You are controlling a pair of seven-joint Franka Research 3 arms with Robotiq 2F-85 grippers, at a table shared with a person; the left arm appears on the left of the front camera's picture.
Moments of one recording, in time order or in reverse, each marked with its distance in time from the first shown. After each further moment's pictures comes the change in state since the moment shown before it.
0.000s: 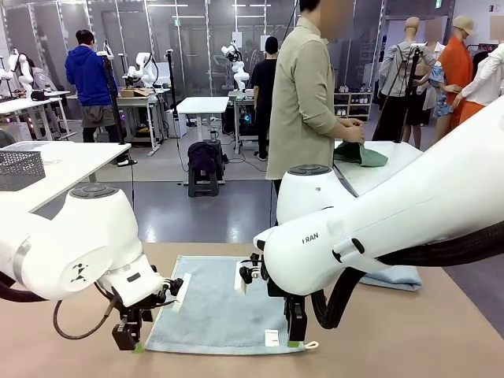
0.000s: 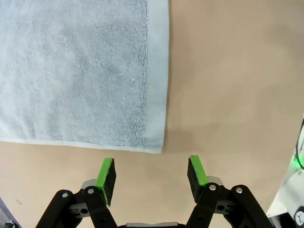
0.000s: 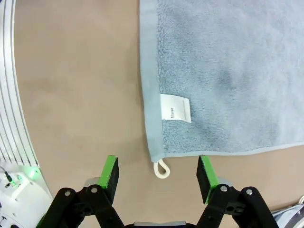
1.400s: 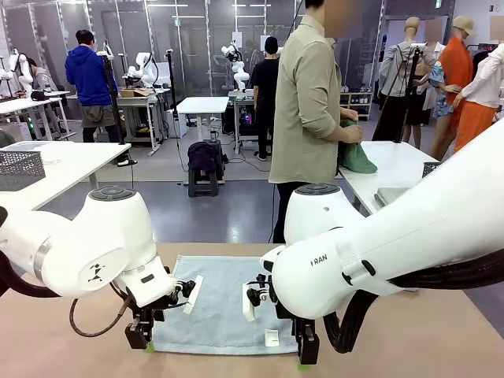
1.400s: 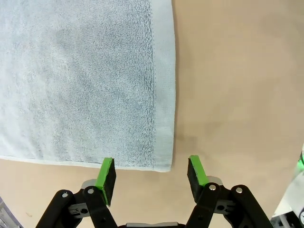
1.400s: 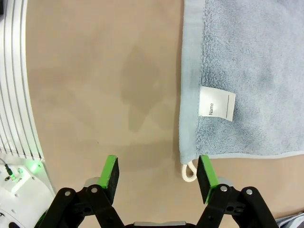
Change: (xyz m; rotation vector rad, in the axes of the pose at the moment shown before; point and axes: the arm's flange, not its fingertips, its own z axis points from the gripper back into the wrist) left arm 0.020 0.008 -0.008 -0.002 0.005 -0.046; right arm -0.014 0.024 -0.021 0.034 0.013 0.042
